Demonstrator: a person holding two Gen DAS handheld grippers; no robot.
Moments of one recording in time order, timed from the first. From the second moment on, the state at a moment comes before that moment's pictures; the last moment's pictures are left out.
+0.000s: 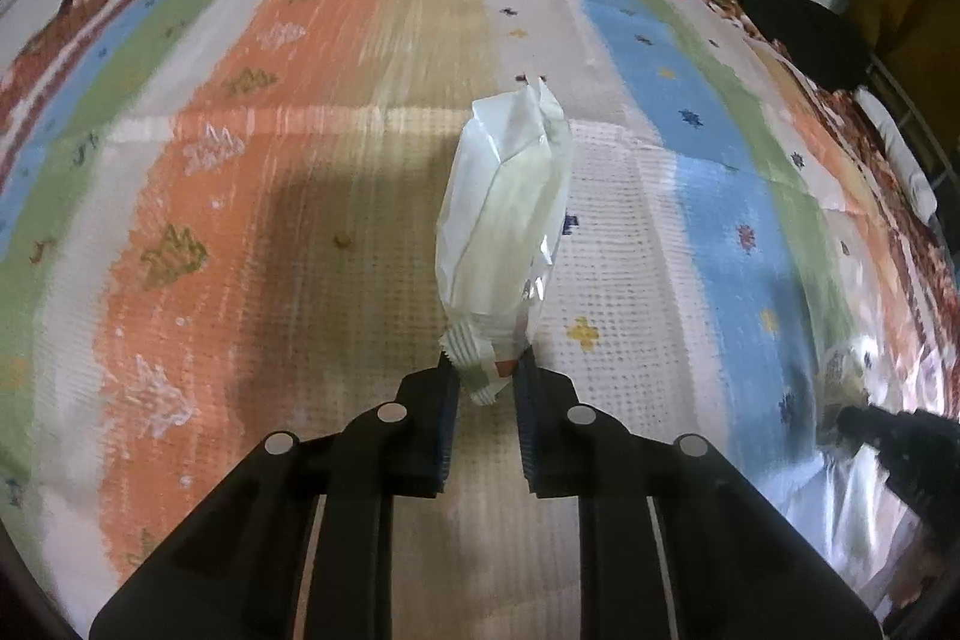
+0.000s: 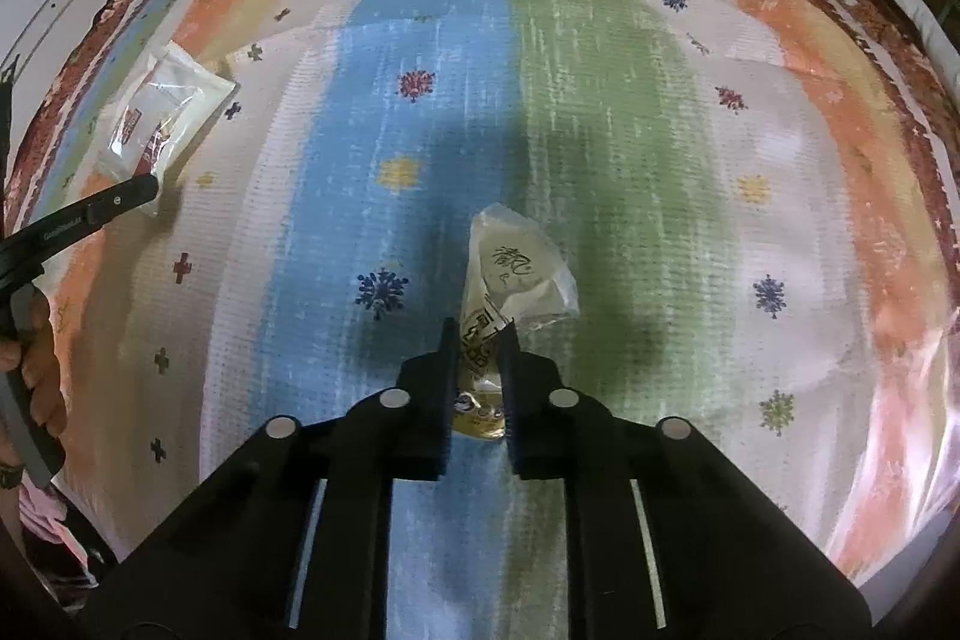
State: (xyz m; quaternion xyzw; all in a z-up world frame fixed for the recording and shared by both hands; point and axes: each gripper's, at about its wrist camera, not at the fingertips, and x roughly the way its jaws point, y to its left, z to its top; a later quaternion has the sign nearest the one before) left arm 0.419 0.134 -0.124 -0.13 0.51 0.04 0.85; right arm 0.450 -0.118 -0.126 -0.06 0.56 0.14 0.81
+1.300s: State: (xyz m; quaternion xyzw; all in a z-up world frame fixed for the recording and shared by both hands) left arm 0.223 0.059 0.036 -0.13 0.45 0.01 0.88; right arm 0.276 -0.151 0.017 -0.04 0.47 0.23 0.85
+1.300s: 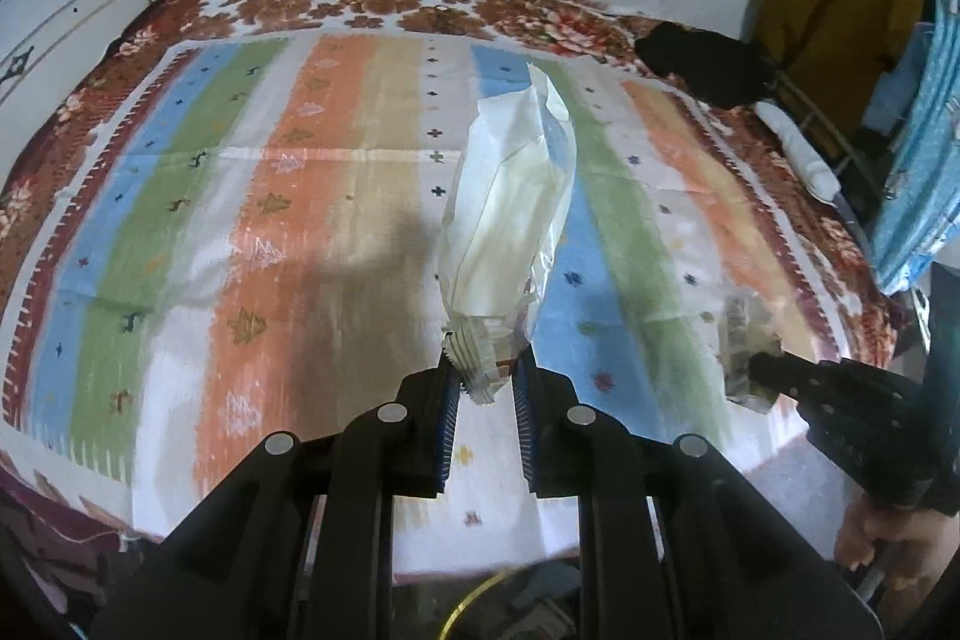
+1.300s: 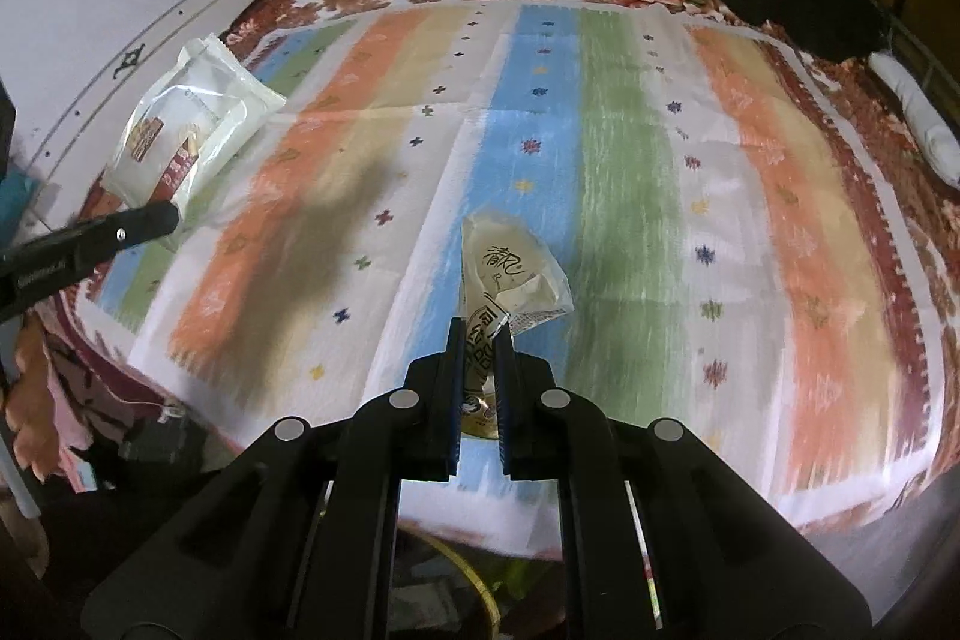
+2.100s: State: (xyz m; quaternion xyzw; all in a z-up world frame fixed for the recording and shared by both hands) left arm 0.073 0.011 0.023 -0.18 0.41 -0.08 0.89; right arm 0.139 -0.179 0.015 -0.03 0.44 0.27 0.85
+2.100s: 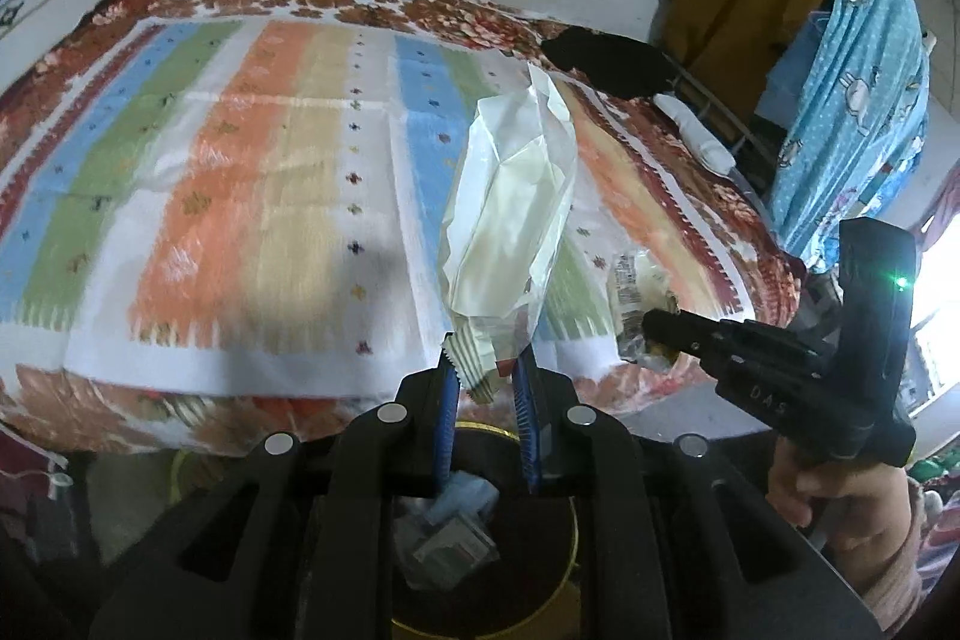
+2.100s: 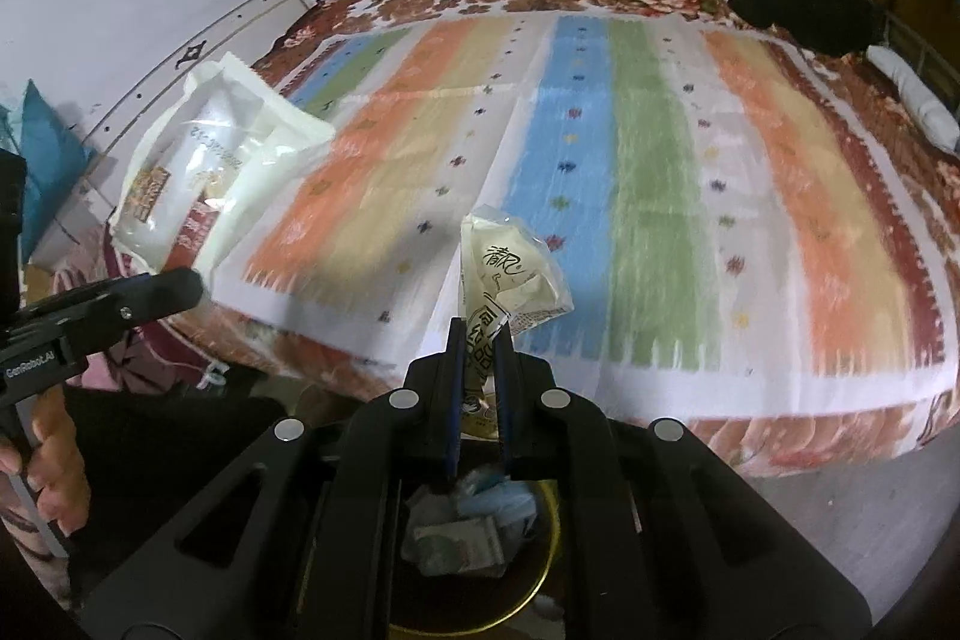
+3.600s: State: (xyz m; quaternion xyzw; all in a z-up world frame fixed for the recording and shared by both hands) left arm -0.009 -0.019 -0.114 -0.24 0.58 -0.05 0.78; right arm 0.045 -0.174 -0.090 -0.03 0.58 0.26 0.77
